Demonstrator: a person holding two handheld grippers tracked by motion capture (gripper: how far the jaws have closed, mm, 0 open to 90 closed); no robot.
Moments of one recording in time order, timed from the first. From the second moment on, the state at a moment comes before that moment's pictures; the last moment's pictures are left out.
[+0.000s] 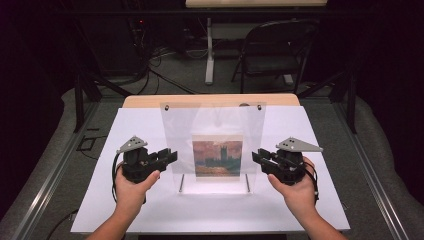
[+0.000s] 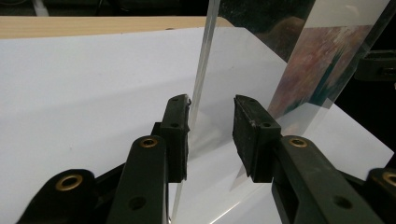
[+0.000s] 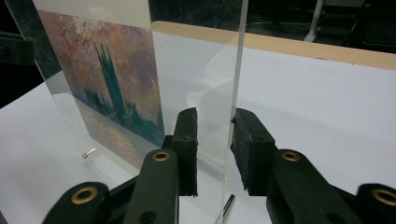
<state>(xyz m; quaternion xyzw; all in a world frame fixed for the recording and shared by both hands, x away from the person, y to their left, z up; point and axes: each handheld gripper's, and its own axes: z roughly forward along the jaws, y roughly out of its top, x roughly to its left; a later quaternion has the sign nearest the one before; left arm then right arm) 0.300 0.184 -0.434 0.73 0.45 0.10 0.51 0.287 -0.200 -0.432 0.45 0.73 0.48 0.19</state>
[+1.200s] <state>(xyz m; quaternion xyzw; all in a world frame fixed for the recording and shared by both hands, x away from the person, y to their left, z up) 0.278 0.221 -0.460 0.72 0.46 0.18 0.49 0.274 -0.240 -0.458 0.45 0.71 0.49 0.23</state>
